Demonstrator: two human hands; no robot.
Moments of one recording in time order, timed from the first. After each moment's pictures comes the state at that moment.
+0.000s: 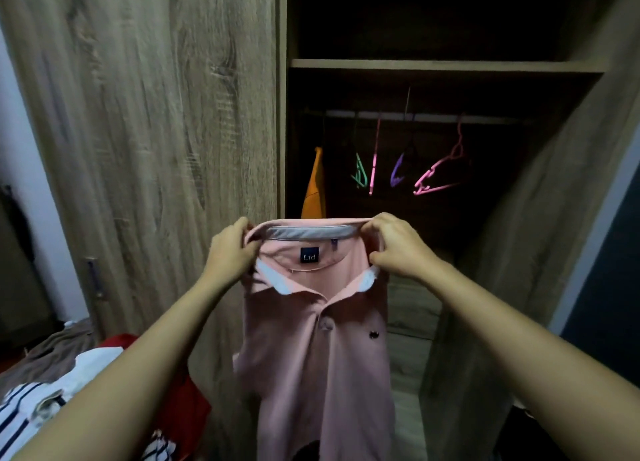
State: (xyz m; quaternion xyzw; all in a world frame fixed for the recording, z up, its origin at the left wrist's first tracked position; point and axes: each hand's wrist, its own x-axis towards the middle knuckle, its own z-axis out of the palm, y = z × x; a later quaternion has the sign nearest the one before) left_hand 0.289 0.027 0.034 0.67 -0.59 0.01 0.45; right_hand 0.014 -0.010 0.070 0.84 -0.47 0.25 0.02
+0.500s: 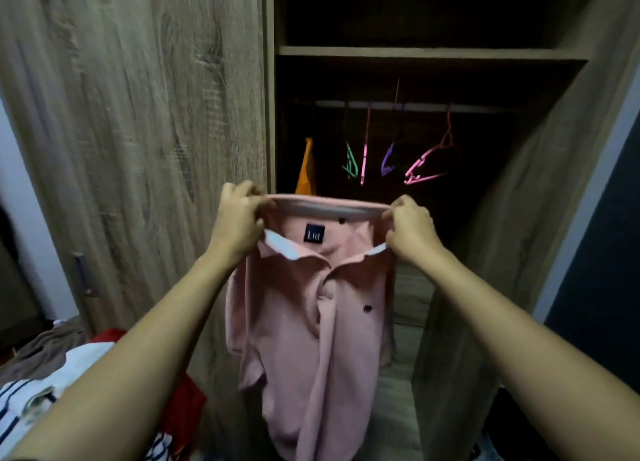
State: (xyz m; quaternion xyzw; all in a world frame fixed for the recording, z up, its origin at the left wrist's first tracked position) left_hand 0.276 0.011 0.053 0.56 -0.73 0.19 0.35; right_hand 0.000 -0.007 0.068 0.75 -0.61 0.25 0.06
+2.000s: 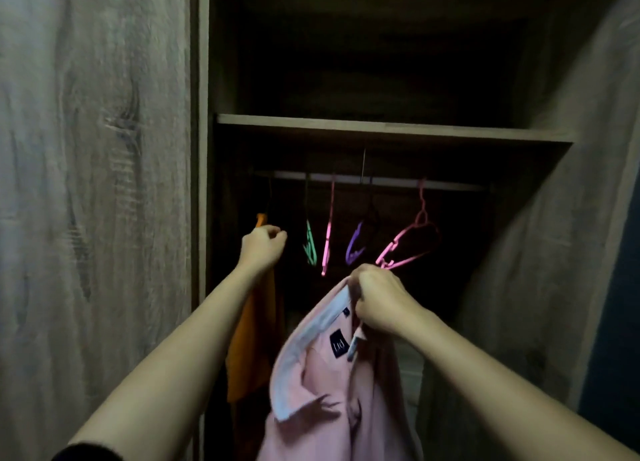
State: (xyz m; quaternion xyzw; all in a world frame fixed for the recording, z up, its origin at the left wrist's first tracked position) left_hand 0.177 -0.201 0.121 0.62 -0.57 -0.12 0.53; right_hand -0.031 -0.124 0.108 0.80 -0.55 0.20 0.07
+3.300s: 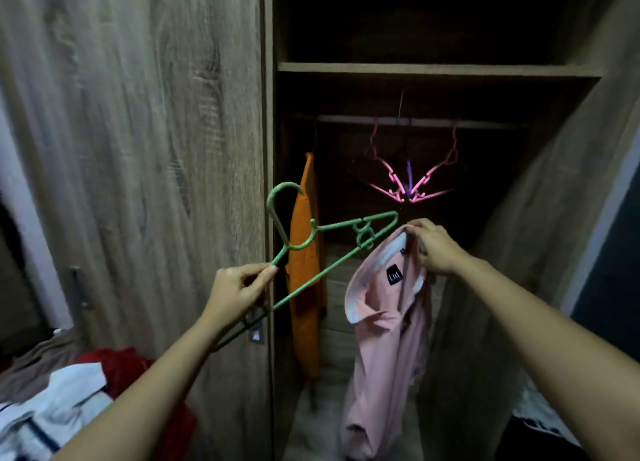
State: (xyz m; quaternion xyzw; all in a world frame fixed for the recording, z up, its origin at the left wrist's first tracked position) left_hand 0.261 0.029 -0.002 0.51 -0.67 -0.05 0.53; right_hand -0.075 -0.097 0.061 0.81 -0.56 0.14 0.02
